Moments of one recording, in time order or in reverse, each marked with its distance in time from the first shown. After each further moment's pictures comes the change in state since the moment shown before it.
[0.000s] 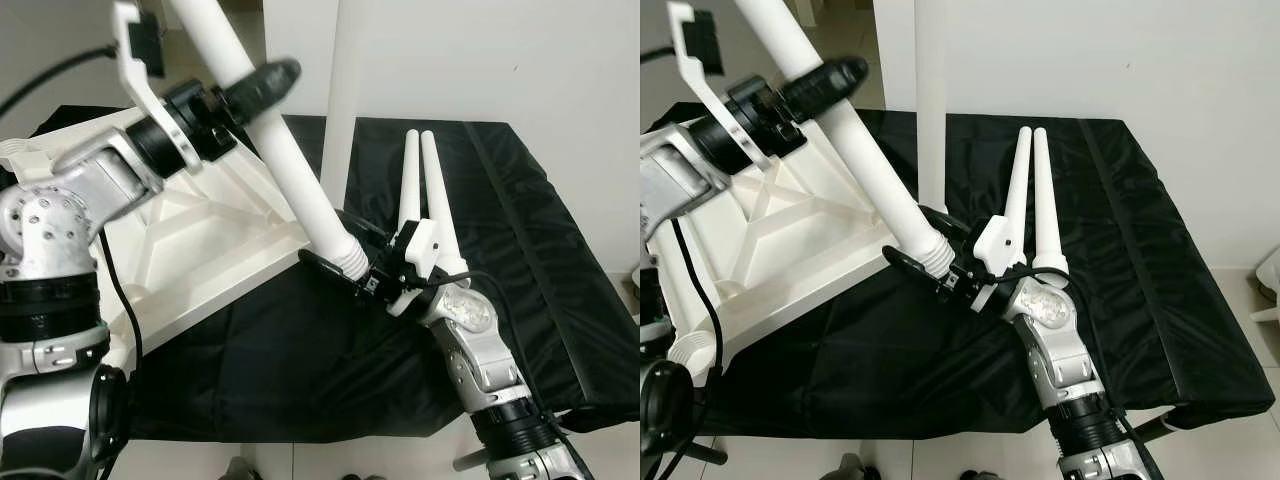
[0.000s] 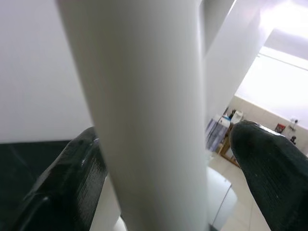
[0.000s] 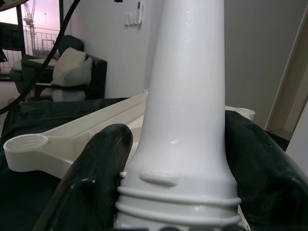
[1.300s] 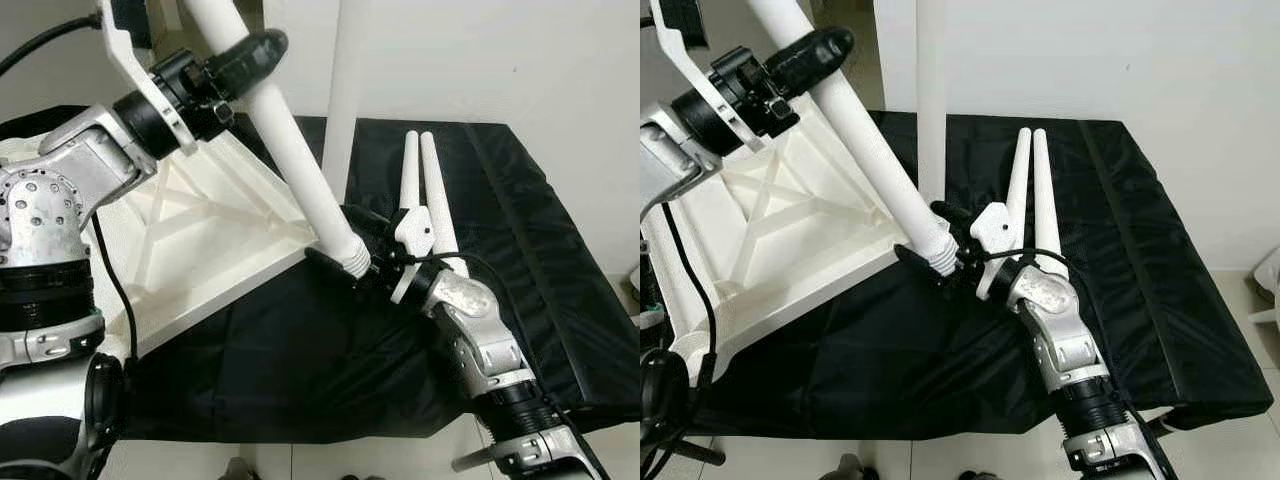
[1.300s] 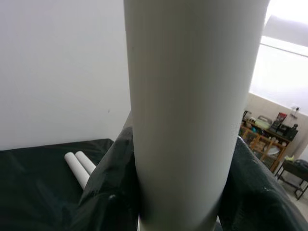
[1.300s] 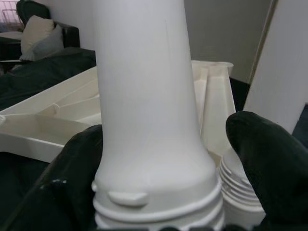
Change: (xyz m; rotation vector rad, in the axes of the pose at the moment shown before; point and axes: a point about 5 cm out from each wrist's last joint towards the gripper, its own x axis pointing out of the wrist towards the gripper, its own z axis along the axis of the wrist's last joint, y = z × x) left arm 0.007 -0.010 0.000 0.062 0.045 -0.025; right arm 0.003 -0.023 -0.015 0.077 0.191 -0.102
